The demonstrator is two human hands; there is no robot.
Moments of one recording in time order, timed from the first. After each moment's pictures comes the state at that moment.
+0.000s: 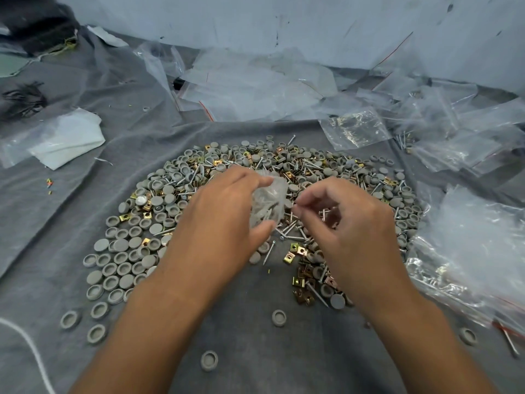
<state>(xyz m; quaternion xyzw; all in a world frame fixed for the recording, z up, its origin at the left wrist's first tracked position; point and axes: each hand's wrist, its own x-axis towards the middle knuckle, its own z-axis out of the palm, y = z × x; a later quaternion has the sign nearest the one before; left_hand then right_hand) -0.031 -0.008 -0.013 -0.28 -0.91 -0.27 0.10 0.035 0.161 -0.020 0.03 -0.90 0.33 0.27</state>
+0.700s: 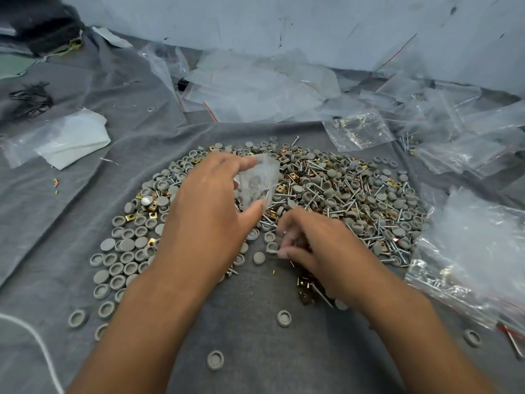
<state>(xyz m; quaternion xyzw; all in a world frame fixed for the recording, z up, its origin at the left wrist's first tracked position) -0.037 -0.019 -0.009 -0.21 -0.91 -0.33 0.14 0.023 0.165 -0.039 0.04 -0.97 0.26 -0.02</state>
